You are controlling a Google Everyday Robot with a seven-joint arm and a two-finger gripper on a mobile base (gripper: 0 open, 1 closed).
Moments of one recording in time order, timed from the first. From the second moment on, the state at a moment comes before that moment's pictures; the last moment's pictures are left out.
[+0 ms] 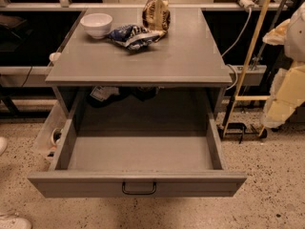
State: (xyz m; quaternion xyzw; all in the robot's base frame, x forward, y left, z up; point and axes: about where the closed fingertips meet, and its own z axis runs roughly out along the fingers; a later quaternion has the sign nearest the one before) arm 0.439 -0.213 0.989 -0.60 0.78 -0.05 0.18
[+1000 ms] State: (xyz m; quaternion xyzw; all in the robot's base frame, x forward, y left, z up) arm 0.416 -0.196 0.940 -0.63 0.76 0.00 0.16
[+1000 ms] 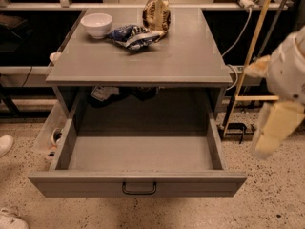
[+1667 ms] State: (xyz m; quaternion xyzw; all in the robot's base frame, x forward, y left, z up) arm 0.347 -0.196 0.855 -0.65 0.75 0.05 0.06
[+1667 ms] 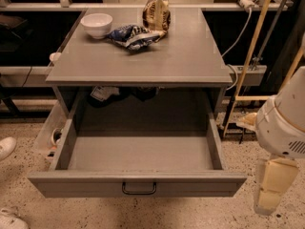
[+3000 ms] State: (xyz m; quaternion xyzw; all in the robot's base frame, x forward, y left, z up) arm 0.264 -0.149 0.806 -0.68 0.73 0.01 0.03
